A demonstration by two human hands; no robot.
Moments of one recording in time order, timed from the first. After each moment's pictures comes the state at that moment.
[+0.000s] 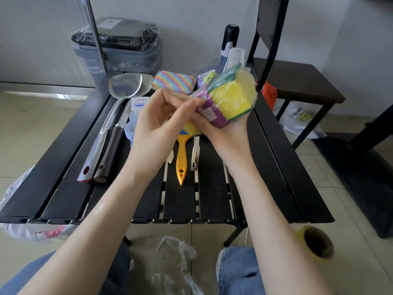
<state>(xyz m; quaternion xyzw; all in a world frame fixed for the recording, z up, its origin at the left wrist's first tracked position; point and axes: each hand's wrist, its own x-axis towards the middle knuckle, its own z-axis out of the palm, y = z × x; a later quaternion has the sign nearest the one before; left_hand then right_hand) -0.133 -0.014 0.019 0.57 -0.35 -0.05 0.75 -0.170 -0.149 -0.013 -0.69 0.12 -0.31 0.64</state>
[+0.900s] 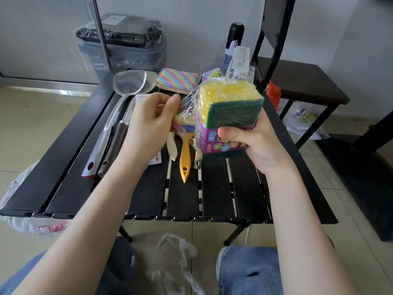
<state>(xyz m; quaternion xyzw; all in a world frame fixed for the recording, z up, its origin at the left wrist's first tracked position) -0.109 -0.006 0.016 0.72 -0.25 -0.01 0.64 -0.201 -0.175 0.007 -0.69 0.01 -0.17 0.71</state>
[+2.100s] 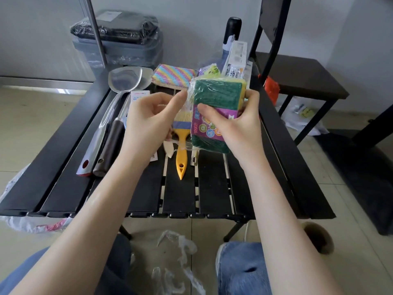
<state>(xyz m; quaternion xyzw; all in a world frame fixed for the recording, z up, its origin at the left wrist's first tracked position) -0.117 -0.012 0.015 0.72 -0.24 0.00 0.65 -0.186 -0.151 0.001 -0.73 0.17 -0.33 0.57</state>
